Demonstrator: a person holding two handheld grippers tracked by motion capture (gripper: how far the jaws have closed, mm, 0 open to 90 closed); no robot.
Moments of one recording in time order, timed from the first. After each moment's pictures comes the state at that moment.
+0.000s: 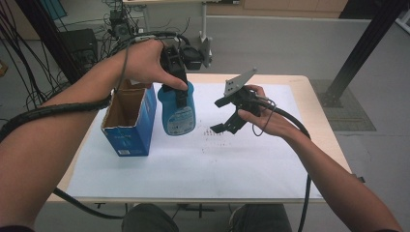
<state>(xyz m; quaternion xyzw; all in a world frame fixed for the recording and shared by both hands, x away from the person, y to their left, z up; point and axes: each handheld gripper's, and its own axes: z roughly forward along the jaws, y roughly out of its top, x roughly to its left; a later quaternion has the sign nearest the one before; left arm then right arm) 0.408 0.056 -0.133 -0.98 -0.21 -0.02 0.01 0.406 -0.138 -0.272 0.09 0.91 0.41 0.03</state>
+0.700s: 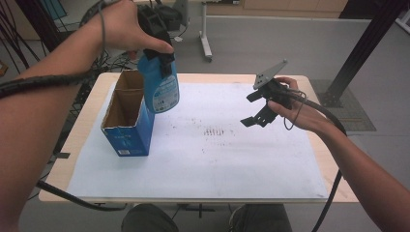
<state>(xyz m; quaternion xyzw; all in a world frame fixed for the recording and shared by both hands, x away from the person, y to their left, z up) 0.428 0.097 -0.066 -0.93 -0.37 -0.06 0.00 0.409 -0.203 -0.253 0.14 0.92 0.35 0.06</state>
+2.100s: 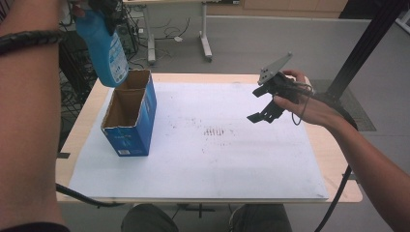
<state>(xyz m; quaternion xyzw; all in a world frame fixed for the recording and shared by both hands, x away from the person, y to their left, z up) 0.448 0.209 -0.006 -0.72 -0.68 -0.08 -0.04 0.407 -0.208 -0.233 0.13 0.93 0.32 0.08</state>
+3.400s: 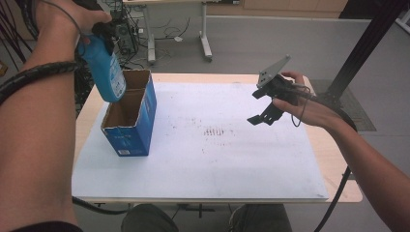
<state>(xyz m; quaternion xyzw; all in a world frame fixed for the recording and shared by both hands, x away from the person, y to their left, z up) 0.453 0.228 -0.063 -0.69 -0.72 -0.07 -0.04 0.406 -0.207 -0.237 0.12 0.94 0.31 0.09</state>
